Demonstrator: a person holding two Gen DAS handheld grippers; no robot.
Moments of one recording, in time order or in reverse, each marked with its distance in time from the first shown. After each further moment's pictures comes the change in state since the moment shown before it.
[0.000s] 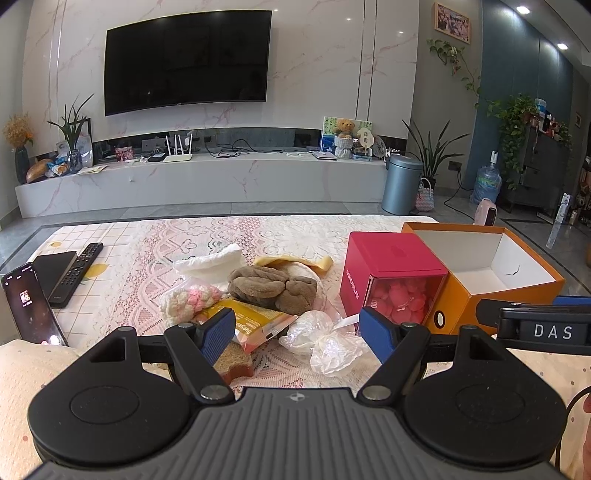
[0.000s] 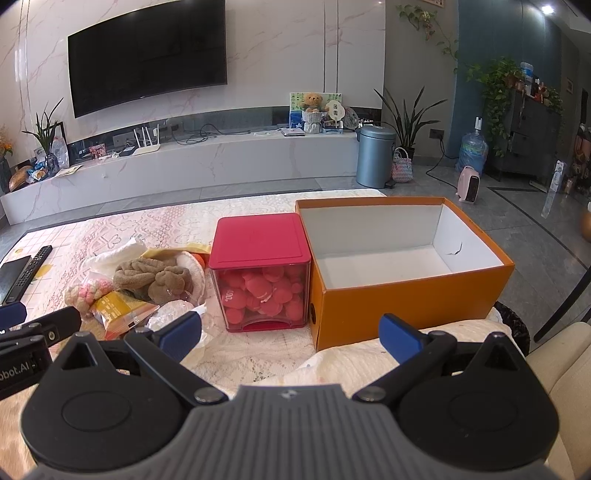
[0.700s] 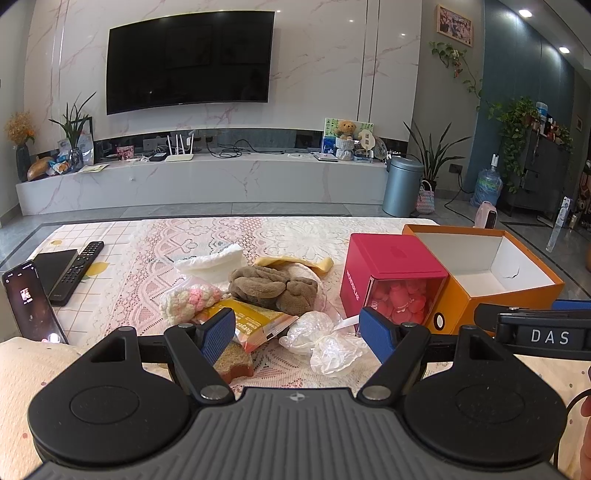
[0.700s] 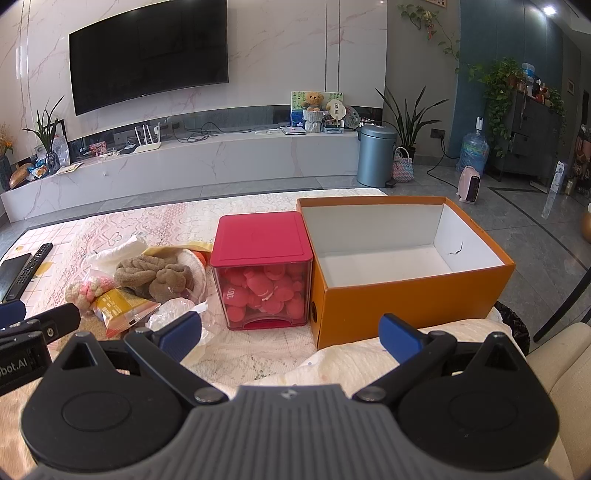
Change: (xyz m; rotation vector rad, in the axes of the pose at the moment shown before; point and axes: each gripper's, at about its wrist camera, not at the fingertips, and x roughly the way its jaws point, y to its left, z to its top) left arm 0.000 0.000 0.001 -0.007 0.001 -0.003; right arm -0.001 0.002 -0.001 -0.005 0.003 0.000
